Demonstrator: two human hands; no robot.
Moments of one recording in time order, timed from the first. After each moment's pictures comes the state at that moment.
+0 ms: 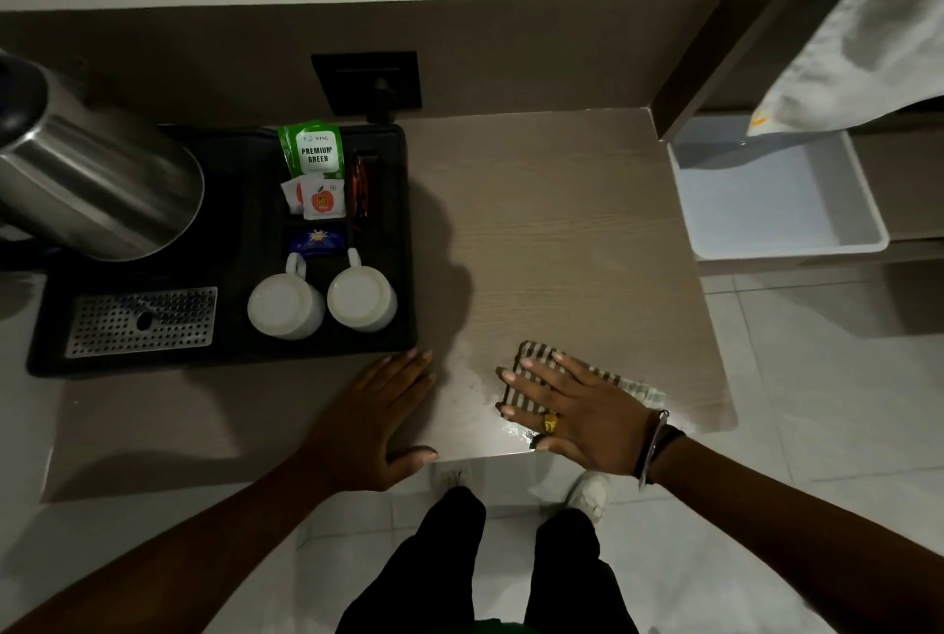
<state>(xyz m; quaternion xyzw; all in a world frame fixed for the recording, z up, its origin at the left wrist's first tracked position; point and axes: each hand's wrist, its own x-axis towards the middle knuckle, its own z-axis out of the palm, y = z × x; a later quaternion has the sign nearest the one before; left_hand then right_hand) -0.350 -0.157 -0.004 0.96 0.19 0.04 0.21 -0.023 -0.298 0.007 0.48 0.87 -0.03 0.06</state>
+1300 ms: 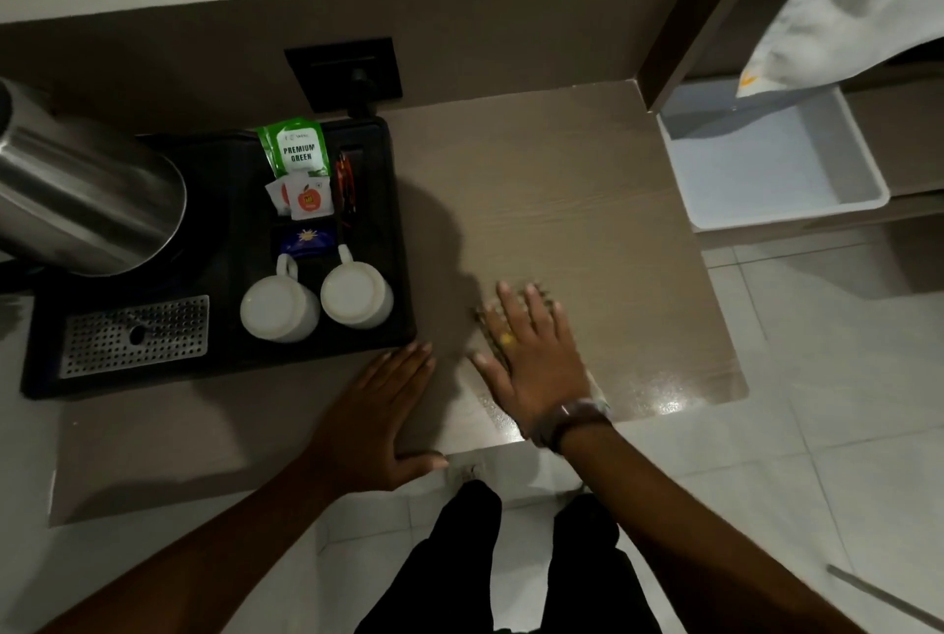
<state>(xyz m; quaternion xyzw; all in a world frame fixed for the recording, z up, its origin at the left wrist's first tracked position) -0.348 -0.156 0.008 0.95 0.20 0.01 0.22 -0.102 -0.248 0.019 0.79 0.60 -0.14 -0.02</state>
